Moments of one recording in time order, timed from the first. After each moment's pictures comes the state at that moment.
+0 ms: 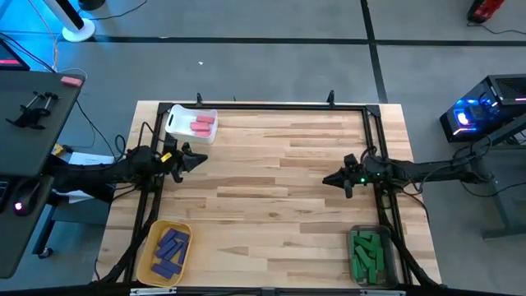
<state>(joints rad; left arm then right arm) 0.12 0.15 0.01 0.27 -0.03 -0.63 -0.01 0.36 0.01 0.03 -0.03 0.67</state>
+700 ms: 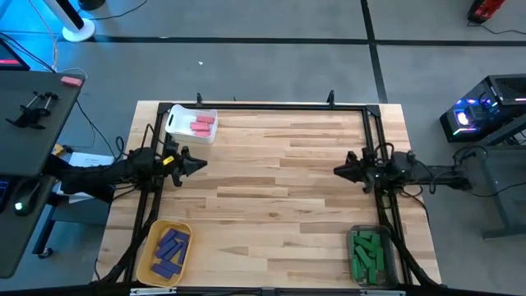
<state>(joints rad) 0.11 0.00 0.01 0.01 -0.01 -0.62 0.01 0.00 0.01 0.11 -0.03 0.65</state>
